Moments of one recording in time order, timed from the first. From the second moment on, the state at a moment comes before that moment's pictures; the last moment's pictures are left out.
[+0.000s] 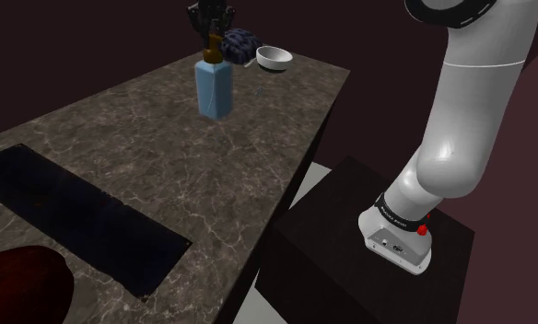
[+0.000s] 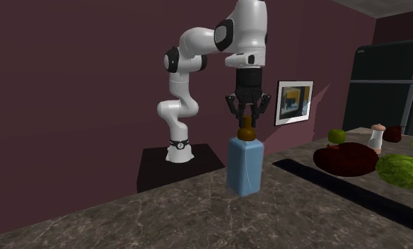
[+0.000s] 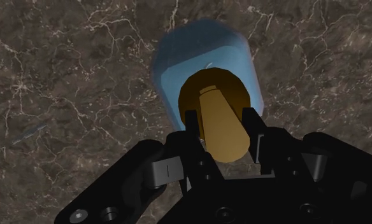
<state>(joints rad) 0.07 0.36 0.20 -1.32 -0.06 1.69 0.37</state>
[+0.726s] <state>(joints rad) 0.08 0.41 0.20 -1.08 -0.07 1.51 0.37</state>
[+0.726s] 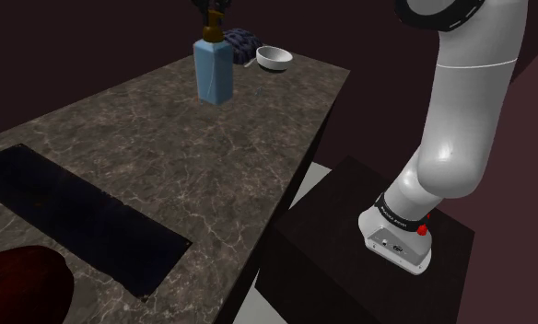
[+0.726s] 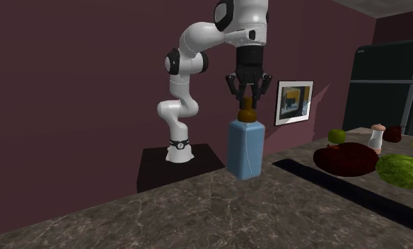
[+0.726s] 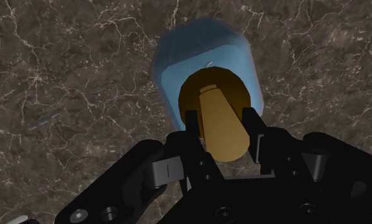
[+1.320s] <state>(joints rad) 0.16 0.23 0.25 -1.34 -0.05 1.58 0.51</state>
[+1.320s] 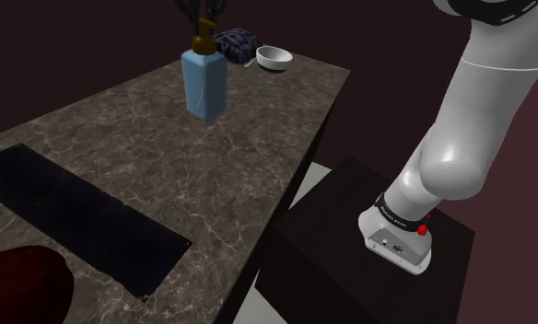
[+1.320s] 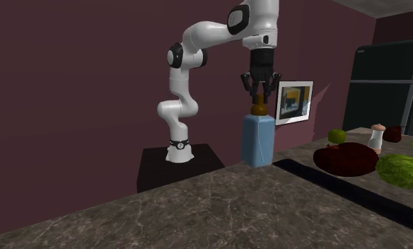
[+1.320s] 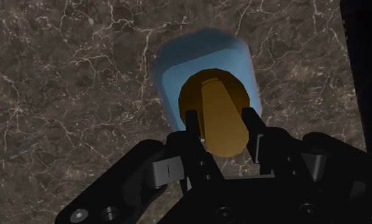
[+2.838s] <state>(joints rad) 0.43 0.10 0.47 -1.52 -0.05 1.63 1.01</state>
